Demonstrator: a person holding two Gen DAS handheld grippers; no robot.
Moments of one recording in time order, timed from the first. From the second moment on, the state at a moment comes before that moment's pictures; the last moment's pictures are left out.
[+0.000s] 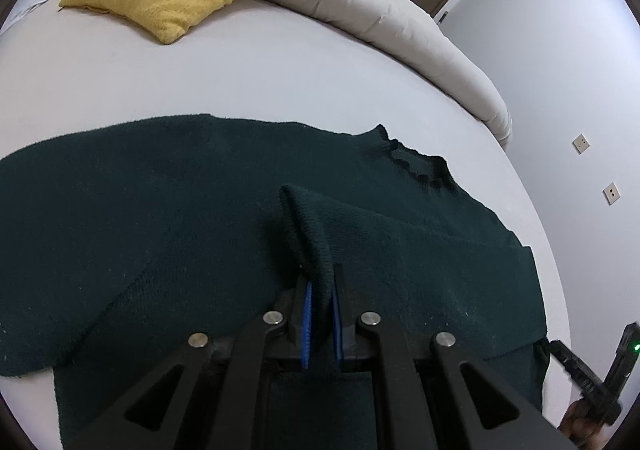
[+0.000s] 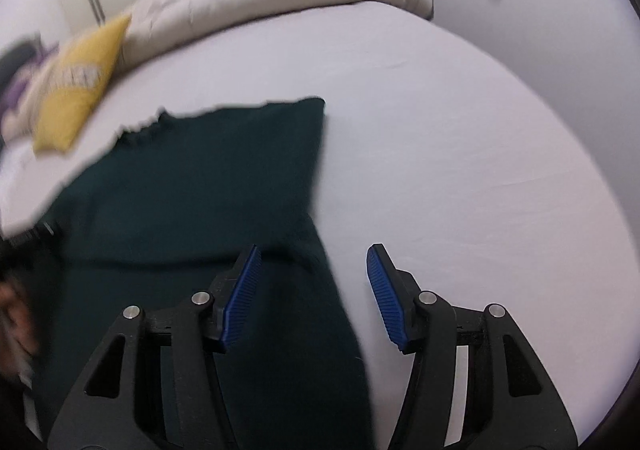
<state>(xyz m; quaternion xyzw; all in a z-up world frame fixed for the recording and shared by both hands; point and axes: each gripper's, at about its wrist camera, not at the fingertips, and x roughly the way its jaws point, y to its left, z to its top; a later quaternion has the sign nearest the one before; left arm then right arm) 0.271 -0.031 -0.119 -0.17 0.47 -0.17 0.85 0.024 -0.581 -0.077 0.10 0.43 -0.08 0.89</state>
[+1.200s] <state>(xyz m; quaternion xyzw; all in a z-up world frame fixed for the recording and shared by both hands) 0.269 -0.041 -0.124 -0.19 0.46 -0.21 0.84 0.080 -0.628 -0.106 0.24 0.45 -0.02 0.86</state>
